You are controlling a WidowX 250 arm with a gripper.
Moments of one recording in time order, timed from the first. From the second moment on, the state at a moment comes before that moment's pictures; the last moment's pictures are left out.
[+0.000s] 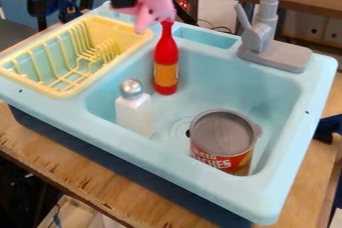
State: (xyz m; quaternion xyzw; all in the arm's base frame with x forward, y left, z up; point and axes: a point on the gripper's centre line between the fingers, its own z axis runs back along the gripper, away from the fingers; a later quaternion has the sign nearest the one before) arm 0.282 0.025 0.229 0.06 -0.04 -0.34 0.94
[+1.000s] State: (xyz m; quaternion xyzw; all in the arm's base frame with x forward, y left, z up) arm 0.334 -0.032 0.148 -0.05 -0.06 -0.45 0.89
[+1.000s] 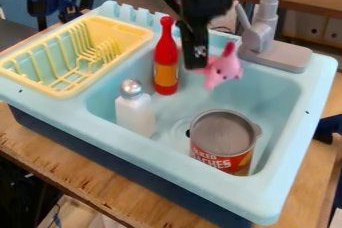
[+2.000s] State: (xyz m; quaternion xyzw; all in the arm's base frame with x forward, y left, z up) arm 0.344 -0.056 0.108 -0.01 -0.04 -0.47 0.88
